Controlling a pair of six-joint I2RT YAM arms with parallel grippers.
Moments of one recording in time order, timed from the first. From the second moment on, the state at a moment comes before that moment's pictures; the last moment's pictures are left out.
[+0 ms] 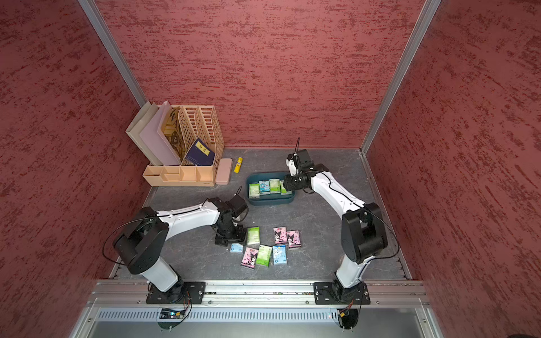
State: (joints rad) left arm -0.70 1.66 0.96 -0.89 0.21 -0.66; right arm 0.36 1.72 1.40 -0.68 -0.17 0.15
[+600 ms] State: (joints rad) left arm -0.63 1.66 1.01 -0.94 0.20 -0.61; right arm 0.36 1.72 1.40 -0.69 -0.17 0.15
